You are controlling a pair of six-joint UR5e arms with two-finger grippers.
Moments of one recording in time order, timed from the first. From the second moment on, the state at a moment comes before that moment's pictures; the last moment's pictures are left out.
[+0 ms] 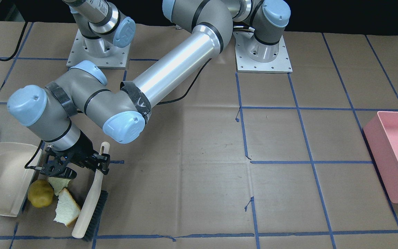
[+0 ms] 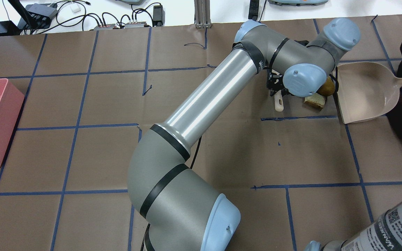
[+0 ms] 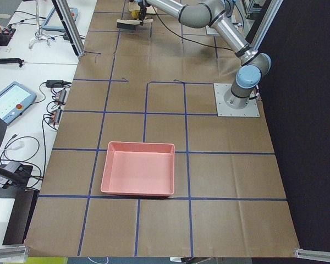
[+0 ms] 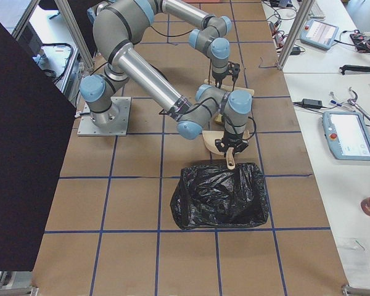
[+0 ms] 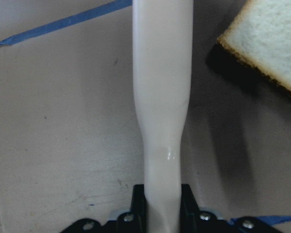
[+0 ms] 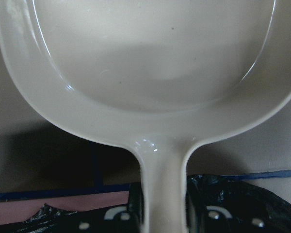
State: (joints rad) left arm -2.29 -2.73 -0.42 -1.64 1.83 -0.51; right arm 0.97 -1.08 1.55 -2.16 -1.66 -2.12
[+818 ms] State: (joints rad) left arm -2.32 -2.75 -0.40 -1.66 1.76 -0.56; right arm 1.01 -1.04 1.50 -2.14 -1.66 -2.14
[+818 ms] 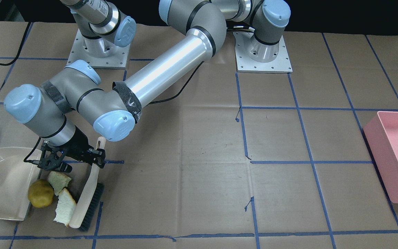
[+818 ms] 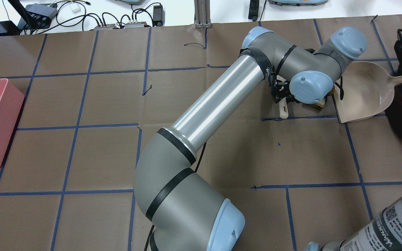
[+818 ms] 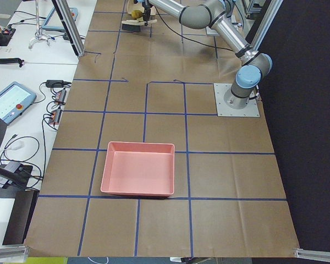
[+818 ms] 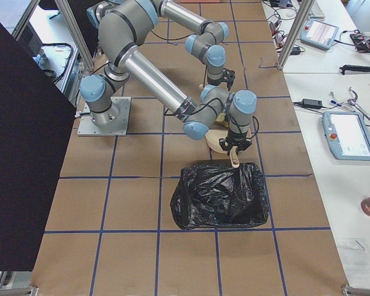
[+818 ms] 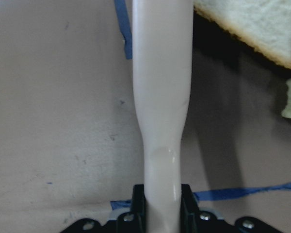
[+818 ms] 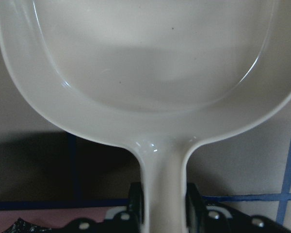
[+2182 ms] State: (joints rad) left arm -2.35 -2.78 -0.33 -1.51 1.41 -0.70; right arm 1.01 -1.02 1.47 -2.09 -1.64 -2.18
